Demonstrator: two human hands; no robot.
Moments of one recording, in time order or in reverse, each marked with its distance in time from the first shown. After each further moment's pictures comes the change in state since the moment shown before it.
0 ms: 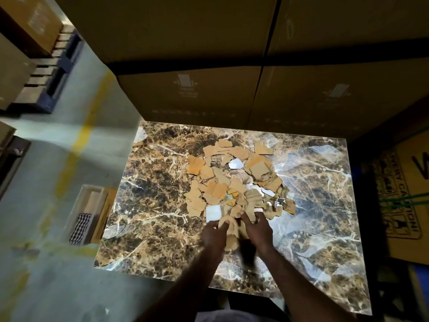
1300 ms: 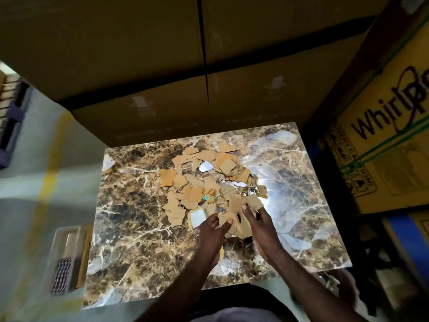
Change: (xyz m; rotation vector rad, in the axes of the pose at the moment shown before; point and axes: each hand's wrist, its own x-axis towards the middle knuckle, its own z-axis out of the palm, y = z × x) left_hand -0.082 0.032 0.005 -0.009 -0.414 0.210; right_hand -0.086 0.004 -0.067 0.740 -0.012 -0.241
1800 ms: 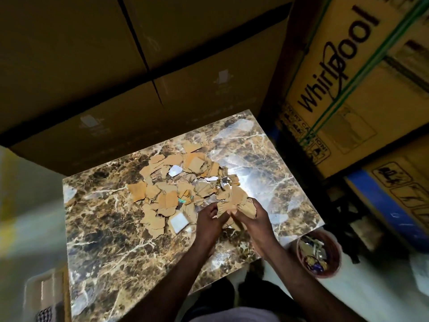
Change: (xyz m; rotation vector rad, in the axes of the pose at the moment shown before) left_hand -0.004 0.008 0.035 0.344 -0.271 0.189; right_hand -0.039 0.015 -0.035 0.065 0.248 -0.006
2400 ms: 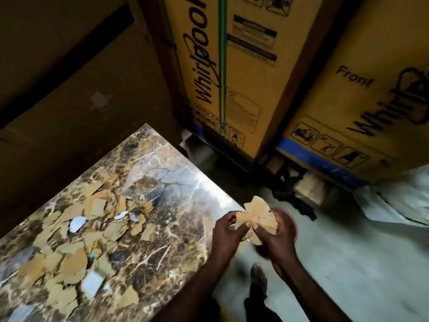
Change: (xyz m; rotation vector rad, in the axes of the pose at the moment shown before) left_hand -0.030 -0.040 0.283 0.331 -0.381 0.110; right_hand -0.036 0.050 -0.283 0.176 0.528 0.004
